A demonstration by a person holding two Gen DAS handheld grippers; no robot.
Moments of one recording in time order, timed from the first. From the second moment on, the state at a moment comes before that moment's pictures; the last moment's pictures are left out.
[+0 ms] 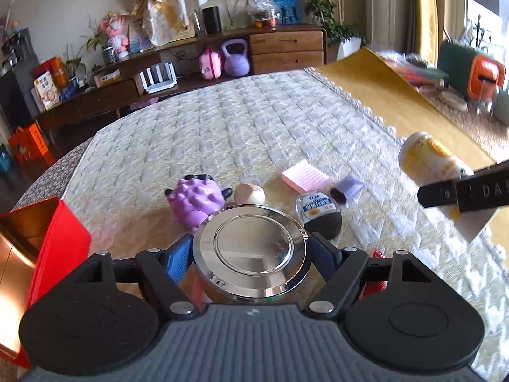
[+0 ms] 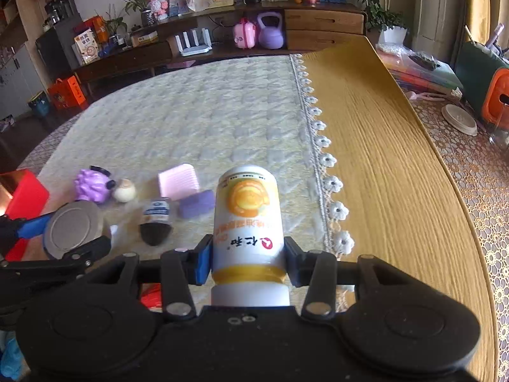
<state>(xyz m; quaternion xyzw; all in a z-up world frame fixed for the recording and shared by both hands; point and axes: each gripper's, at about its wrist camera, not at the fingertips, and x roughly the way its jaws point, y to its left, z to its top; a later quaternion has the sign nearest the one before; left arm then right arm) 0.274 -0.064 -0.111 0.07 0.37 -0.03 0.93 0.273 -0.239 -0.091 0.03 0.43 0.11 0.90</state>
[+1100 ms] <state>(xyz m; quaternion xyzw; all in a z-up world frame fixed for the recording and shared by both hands) 0.190 0.131 -0.002 -0.03 0.32 0.08 0.94 0.212 -0.040 -0.007 -0.03 0.38 0.27 0.89</state>
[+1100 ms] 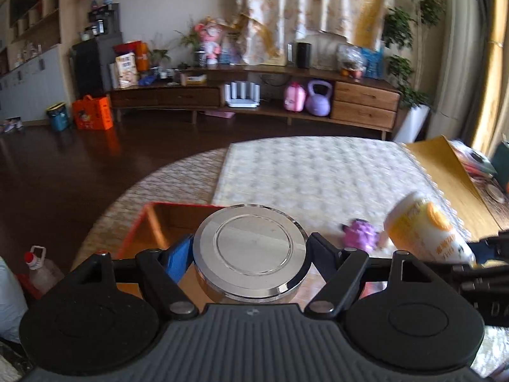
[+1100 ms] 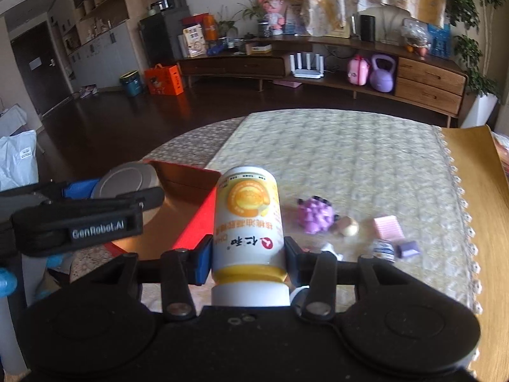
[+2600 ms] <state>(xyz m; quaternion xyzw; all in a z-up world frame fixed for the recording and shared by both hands) 0.307 0.239 -0.084 0.00 0.41 0.08 0.91 0.254 0.141 -0.100 -0.13 0.44 0.35 0.82</state>
